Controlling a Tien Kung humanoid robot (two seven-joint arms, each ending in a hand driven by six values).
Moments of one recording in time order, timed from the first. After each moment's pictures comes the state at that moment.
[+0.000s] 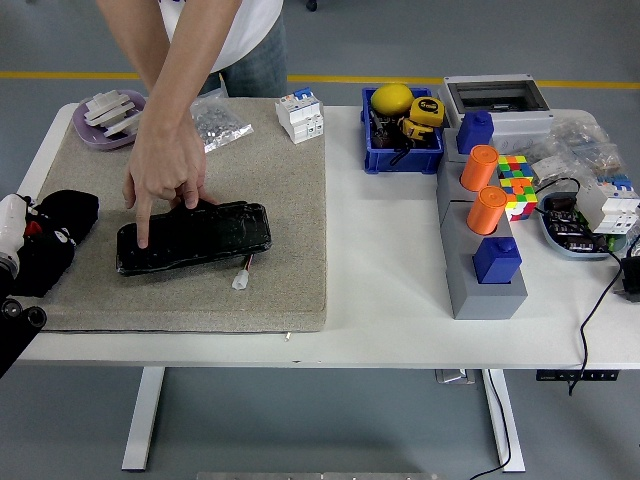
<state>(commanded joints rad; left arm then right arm) -0.37 0.45 -1.08 -1.00 1.83 0.35 0.43 0.21 -0.37 0.18 0.18 0.18 0.03 -0.05</state>
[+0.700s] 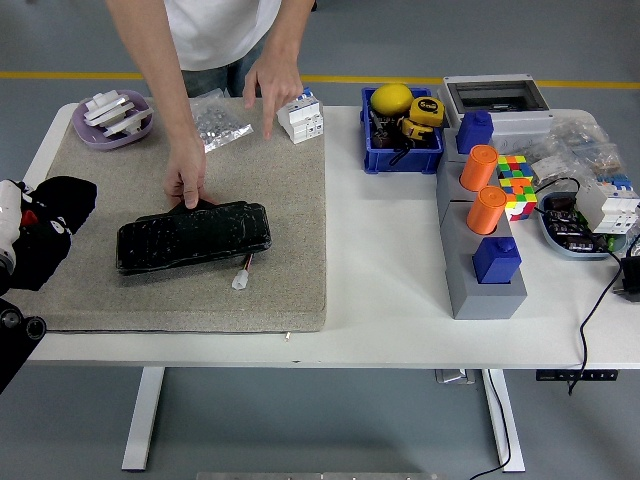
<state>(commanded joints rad) -0.25 0.44 -1.20 -1.26 2.01 0.29 0.57 0.20 -0.37 0.23 0.18 0.13 0.02 -0.06</state>
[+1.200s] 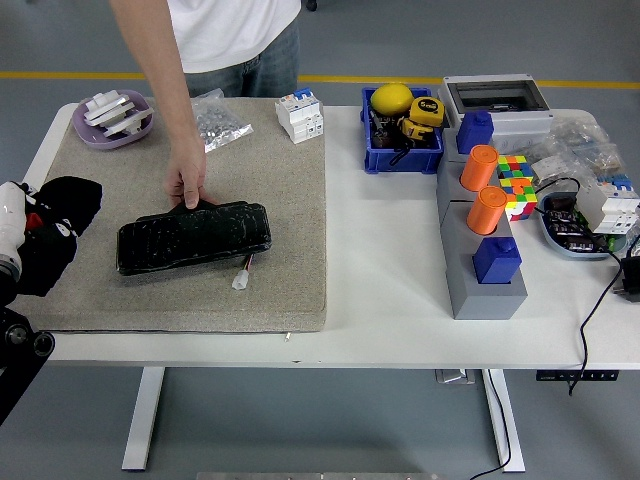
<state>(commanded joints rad) -0.16 0.40 -1.26 -1.43 2.09 0.26 0.65 0.20 -0.36 0.37 0.18 0.01 0.01 -0.09</state>
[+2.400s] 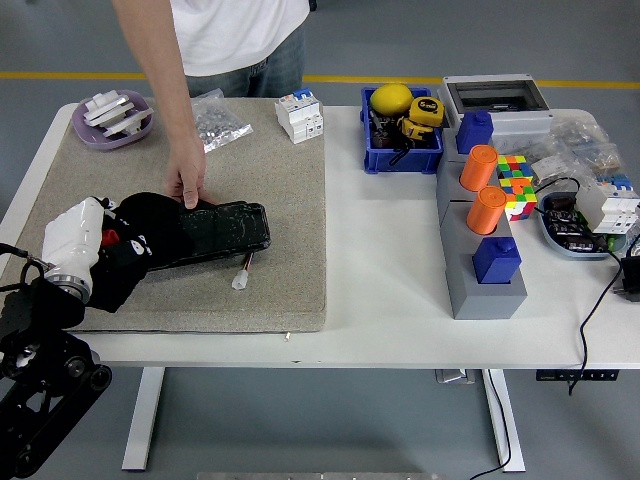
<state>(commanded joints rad) -0.16 0.33 -1.07 -1.51 2.10 0.32 0.65 0.20 -0.37 0.47 0.18 -0.08 0.00 -0.11</state>
